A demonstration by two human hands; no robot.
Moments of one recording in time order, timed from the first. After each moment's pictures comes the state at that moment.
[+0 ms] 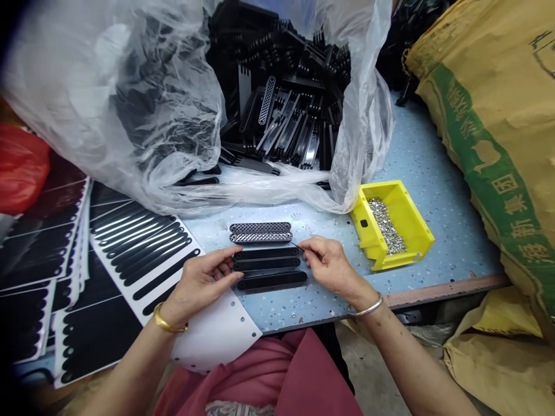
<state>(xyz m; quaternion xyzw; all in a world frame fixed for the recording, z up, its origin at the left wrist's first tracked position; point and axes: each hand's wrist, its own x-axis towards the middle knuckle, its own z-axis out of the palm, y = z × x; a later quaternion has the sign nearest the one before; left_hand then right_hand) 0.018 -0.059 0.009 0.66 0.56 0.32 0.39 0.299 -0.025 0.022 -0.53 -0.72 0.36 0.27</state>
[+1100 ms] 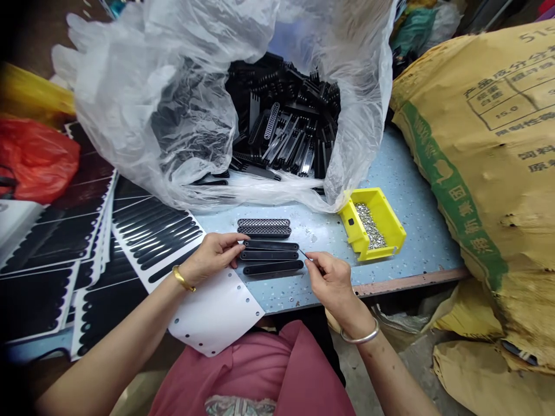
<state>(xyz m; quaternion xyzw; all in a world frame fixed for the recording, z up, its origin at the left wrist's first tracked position) 0.013 -0.035 0.015 0.62 0.54 0.26 0.50 0.288 -0.083 0.048 -0.58 -0.73 0.14 0.34</state>
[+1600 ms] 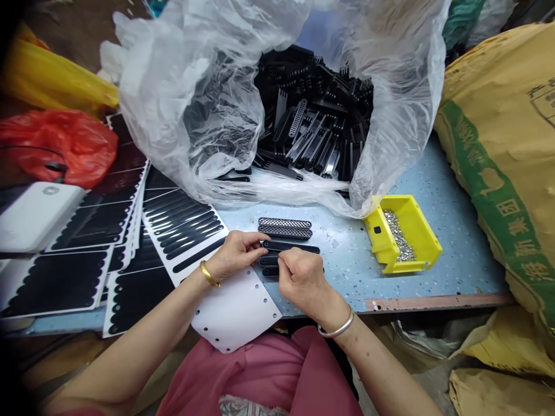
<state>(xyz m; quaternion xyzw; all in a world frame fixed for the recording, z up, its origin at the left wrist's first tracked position) 0.015 -0.036 0.006 0.67 0.50 0.31 0.44 0.210 -0.066 0.036 -0.44 -0.83 0.12 0.32</state>
